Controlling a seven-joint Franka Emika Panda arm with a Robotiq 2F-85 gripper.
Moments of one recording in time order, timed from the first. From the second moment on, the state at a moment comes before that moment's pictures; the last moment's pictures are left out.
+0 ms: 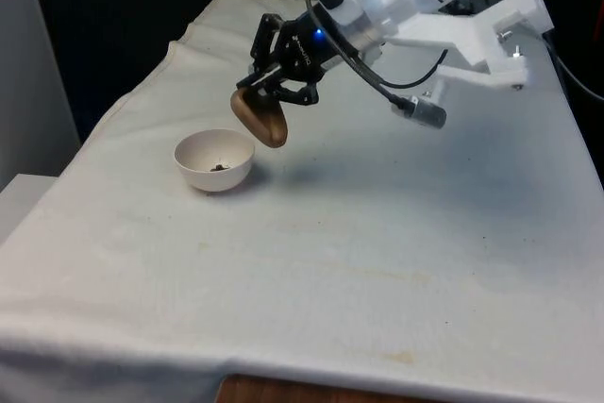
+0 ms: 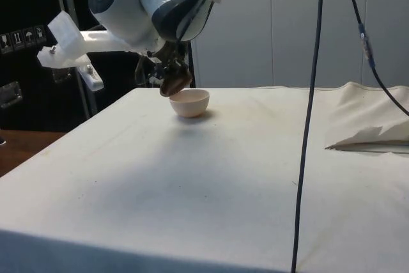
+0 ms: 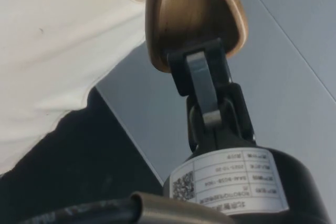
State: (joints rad) arm 0.00 0.55 0.03 -1.79 -1.04 1.92 1.17
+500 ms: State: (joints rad) arm 0.00 0.55 0.03 -1.80 -0.97 1.99 1.17
